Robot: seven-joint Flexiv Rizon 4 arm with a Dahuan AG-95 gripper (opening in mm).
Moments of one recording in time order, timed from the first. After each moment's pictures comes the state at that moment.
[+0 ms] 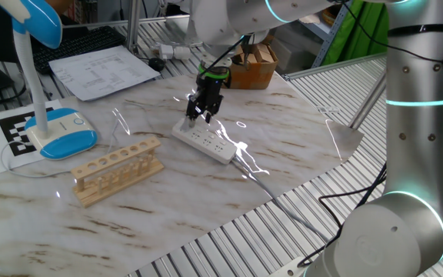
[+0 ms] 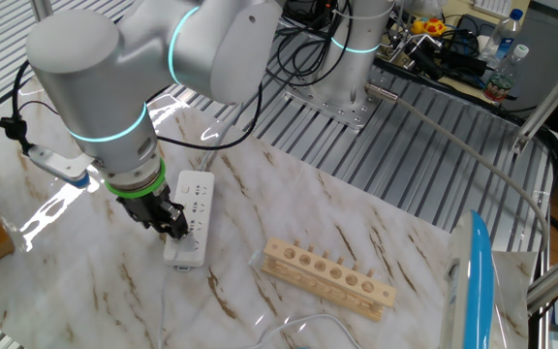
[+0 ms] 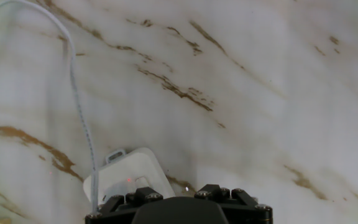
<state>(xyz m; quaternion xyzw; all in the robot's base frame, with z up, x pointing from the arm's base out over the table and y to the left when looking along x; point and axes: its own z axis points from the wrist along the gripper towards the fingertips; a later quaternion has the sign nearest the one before) 0.621 -0.097 0.022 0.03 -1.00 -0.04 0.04</state>
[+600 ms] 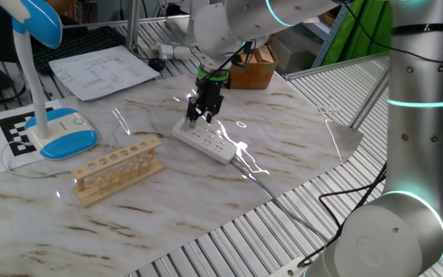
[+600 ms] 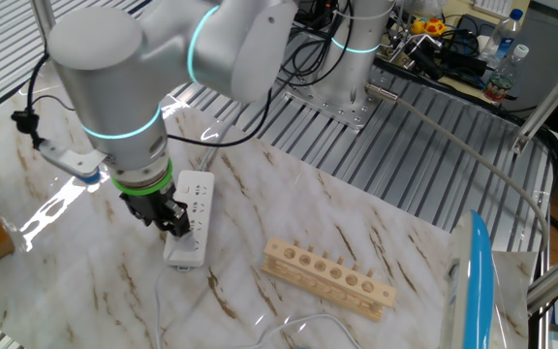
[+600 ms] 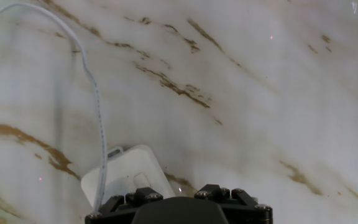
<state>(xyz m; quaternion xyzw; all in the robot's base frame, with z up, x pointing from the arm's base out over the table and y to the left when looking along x) 0.620 -0.099 0.023 0.02 -1.00 -0.03 0.04</state>
